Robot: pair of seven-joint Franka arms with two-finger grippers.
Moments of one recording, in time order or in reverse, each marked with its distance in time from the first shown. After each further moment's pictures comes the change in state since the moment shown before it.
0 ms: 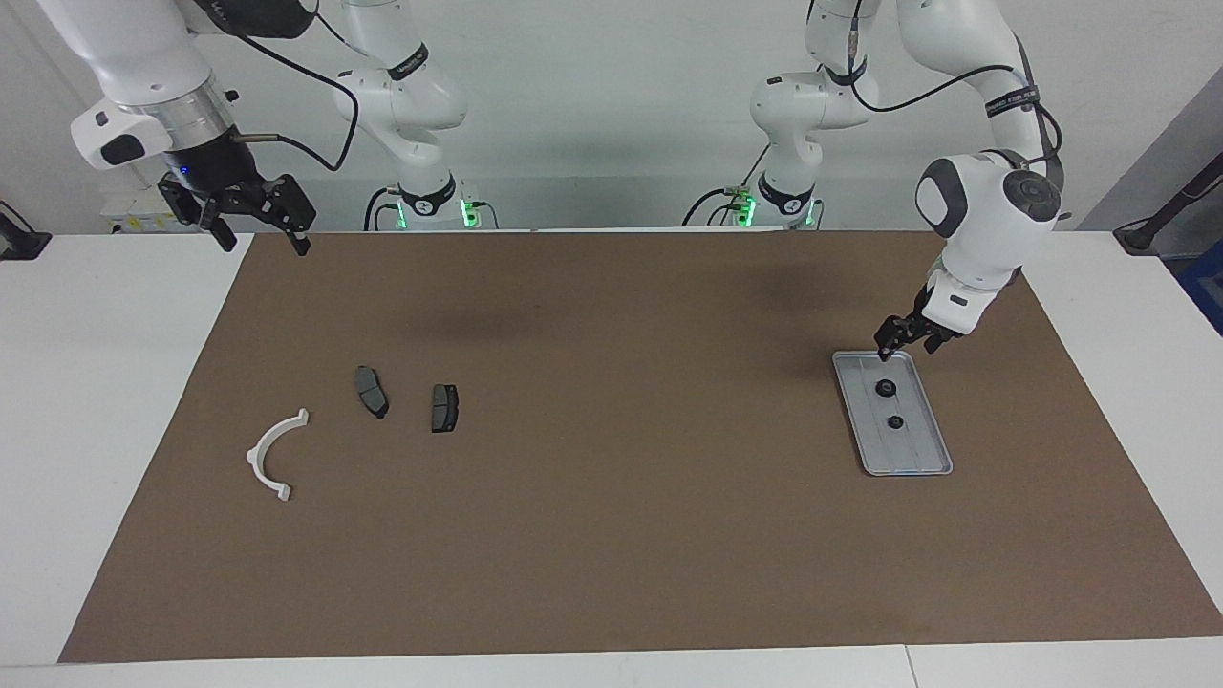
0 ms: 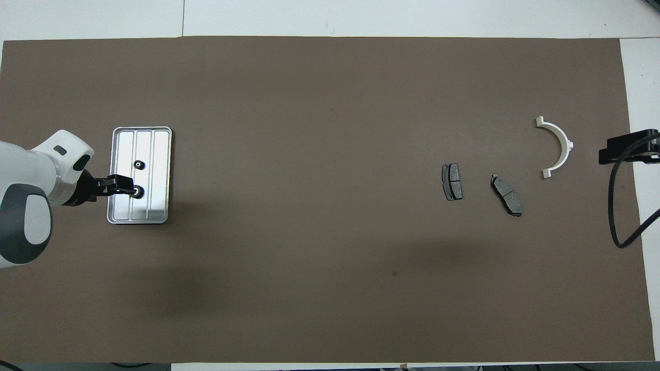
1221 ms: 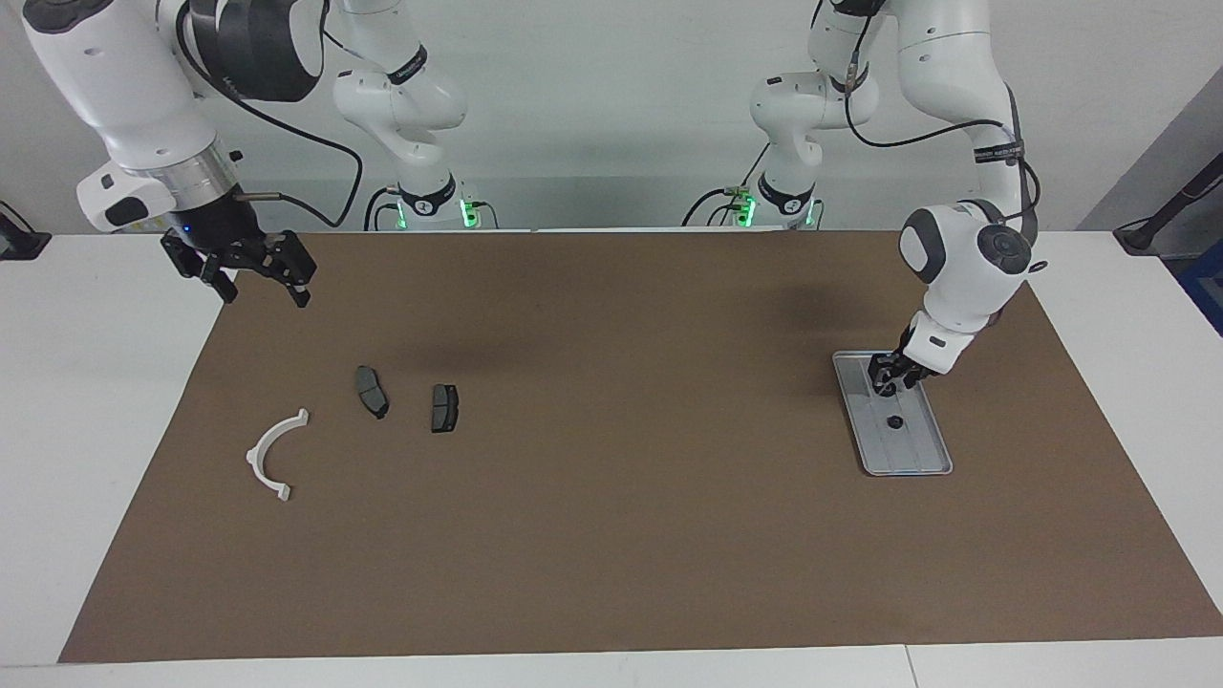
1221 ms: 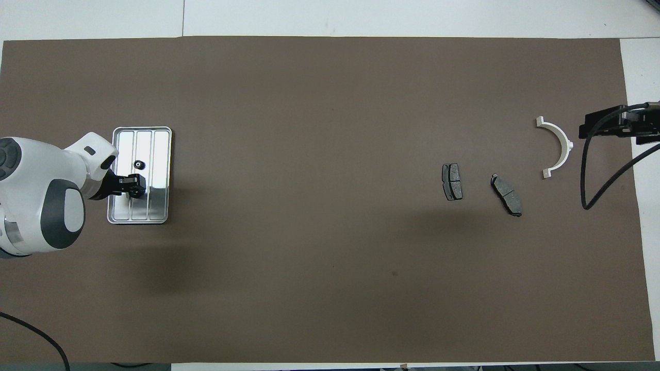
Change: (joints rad) left arm 0.001 0.145 0.000 0.001 0.000 0.145 0.040; right arm 0.000 0.098 0.000 -0.009 0.000 0.170 0.000
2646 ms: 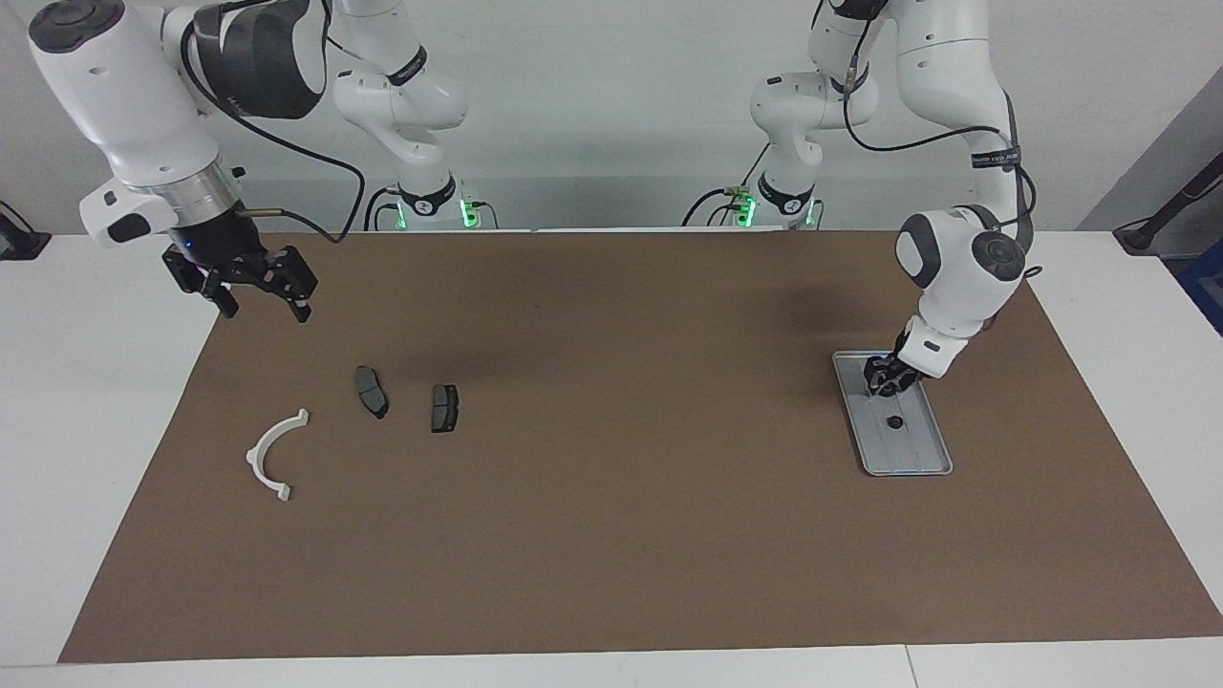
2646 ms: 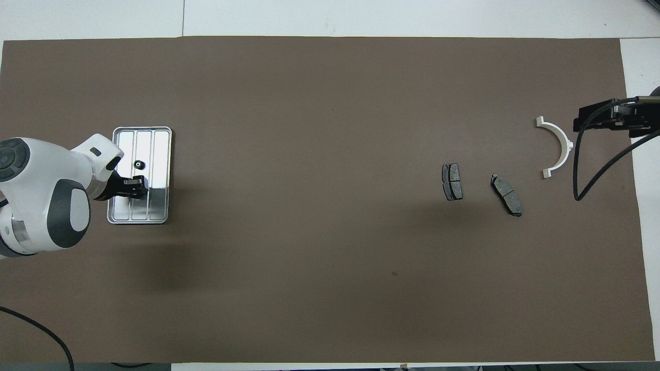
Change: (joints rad) left arm 0.000 0.012 -0.006 -0.002 0.000 0.001 -0.003; right arm 0.000 0.013 0.001 0.000 0.000 0.021 0.000
